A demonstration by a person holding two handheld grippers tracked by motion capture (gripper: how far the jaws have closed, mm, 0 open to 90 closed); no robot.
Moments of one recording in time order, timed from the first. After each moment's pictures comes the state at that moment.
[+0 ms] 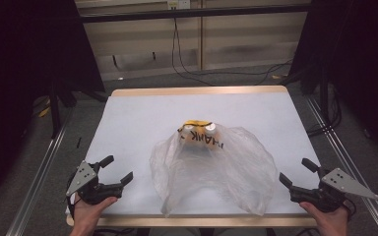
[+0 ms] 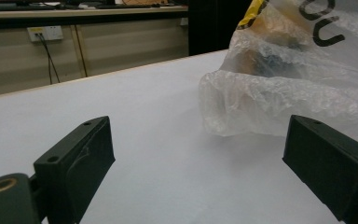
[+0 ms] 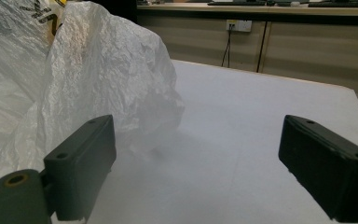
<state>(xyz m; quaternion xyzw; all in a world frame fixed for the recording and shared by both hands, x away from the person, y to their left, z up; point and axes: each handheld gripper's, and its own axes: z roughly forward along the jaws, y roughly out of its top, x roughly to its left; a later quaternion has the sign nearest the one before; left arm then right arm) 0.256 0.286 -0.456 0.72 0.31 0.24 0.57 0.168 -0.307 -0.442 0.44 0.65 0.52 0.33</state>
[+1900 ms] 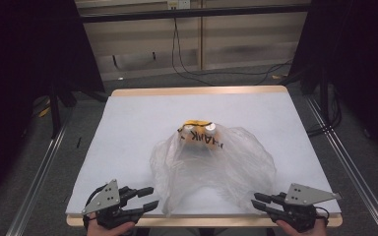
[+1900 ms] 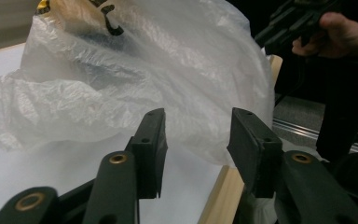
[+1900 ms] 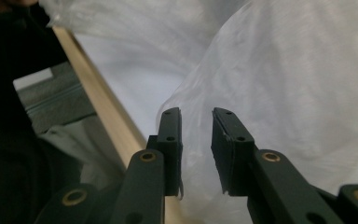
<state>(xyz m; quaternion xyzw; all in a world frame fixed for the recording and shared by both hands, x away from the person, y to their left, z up) 0.199 0.226 -0.428 0.80 0.17 0.07 0.57 0.148 -0.240 -0.443 0.32 0.80 0.49 0.14</state>
